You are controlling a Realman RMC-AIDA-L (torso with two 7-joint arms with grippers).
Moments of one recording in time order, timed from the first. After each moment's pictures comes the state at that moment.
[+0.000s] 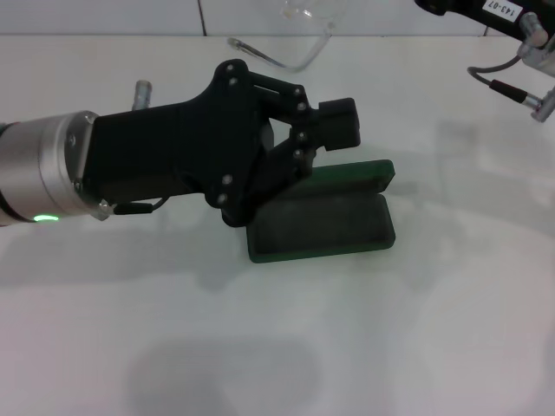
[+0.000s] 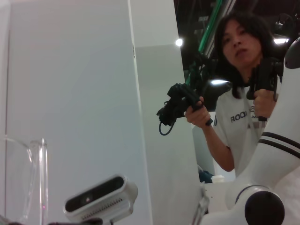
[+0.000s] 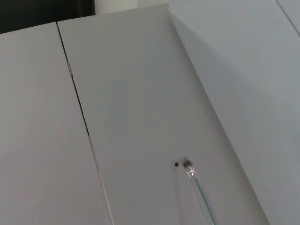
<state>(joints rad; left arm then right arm) -0.51 -2.09 1.19 0.73 1.24 1.88 -1.14 0.69 2.03 -1.16 -0.58 -1.02 -1.60 1.47</state>
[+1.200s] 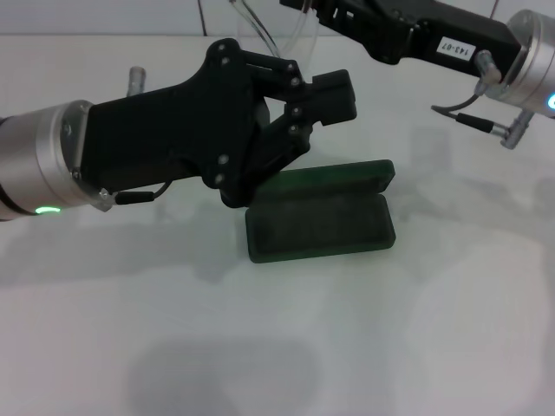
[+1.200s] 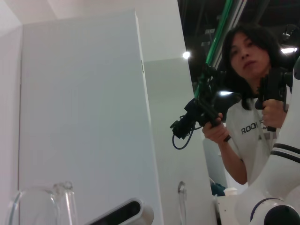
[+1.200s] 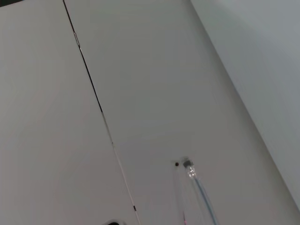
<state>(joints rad) -0.52 -2.09 1.19 0.69 1.19 1.88 -1.11 0.69 2.03 -1.31 -0.57 -0.98 -1.56 1.46</state>
